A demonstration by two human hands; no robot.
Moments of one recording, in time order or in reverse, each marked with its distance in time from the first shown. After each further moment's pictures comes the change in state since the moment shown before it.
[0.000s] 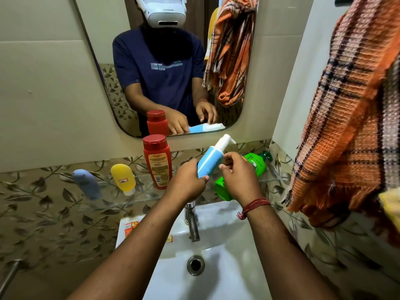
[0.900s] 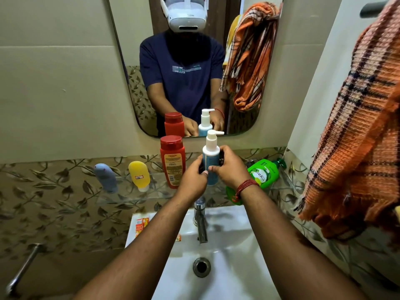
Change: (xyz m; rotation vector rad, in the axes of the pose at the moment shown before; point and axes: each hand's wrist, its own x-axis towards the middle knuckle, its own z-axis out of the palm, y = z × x) left_hand 0.005 -0.014 0.006 -0.609 0.066 -0.146; right_hand 0.038 -0.022 0.035 0.129 -0.271 -0.031
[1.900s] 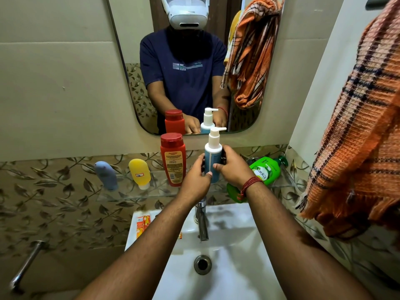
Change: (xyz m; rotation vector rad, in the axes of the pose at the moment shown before) left_hand -0.008 -0.005 0.001 0.015 -0.031 -0.011; right_hand 0.000 0.003 -0.005 0.046 -0.105 0.028
